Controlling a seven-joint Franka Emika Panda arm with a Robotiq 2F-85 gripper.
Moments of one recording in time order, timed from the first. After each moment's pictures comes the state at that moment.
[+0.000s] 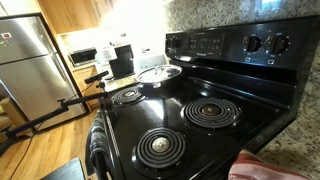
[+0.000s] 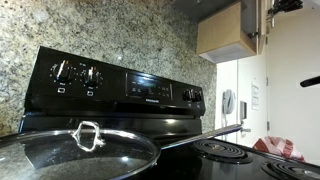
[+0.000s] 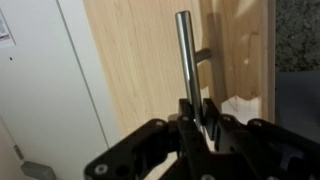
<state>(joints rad) -0.84 -0.53 0.24 -2.24 0.08 3.32 0.21</state>
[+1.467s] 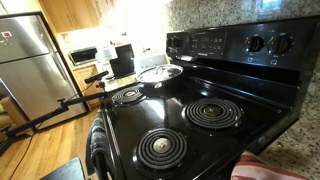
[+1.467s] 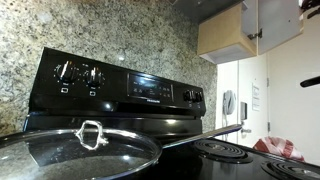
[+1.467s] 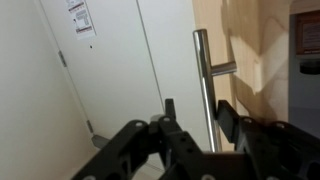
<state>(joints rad) -1.07 -0.69 0.25 -2.40 0.14 3.31 0.22</state>
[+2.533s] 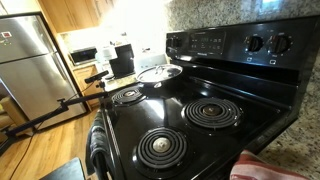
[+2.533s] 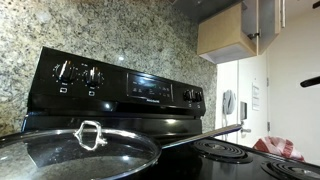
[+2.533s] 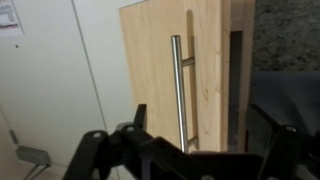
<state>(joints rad) -0.59 -0.86 0.00 -2.56 0.05 3.32 0.06</state>
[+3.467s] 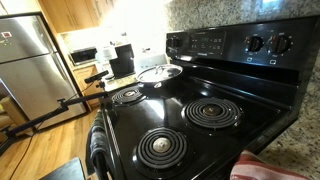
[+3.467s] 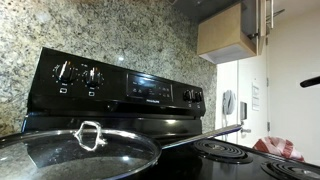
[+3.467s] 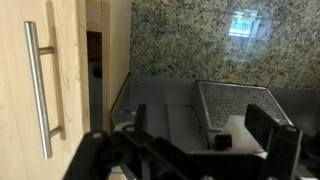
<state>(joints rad) -0.15 -0.92 -0.08 -2.62 -0.09 3.34 -0.10</state>
